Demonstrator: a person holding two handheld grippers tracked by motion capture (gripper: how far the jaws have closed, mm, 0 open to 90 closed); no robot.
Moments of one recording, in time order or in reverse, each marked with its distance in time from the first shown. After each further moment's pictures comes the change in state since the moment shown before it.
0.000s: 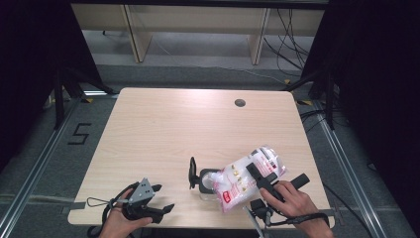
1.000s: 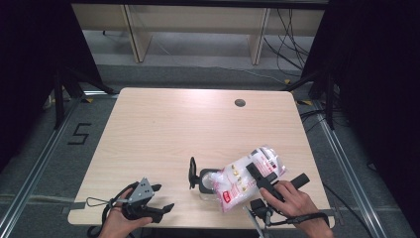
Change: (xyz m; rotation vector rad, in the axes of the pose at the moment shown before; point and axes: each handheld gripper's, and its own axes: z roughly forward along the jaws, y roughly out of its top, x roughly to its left) left arm 0.001 0.000 -0.001 -0.006 -0.006 -0.003; right arm -0.001 0.000 0.000 -0.002 0.000 0.005
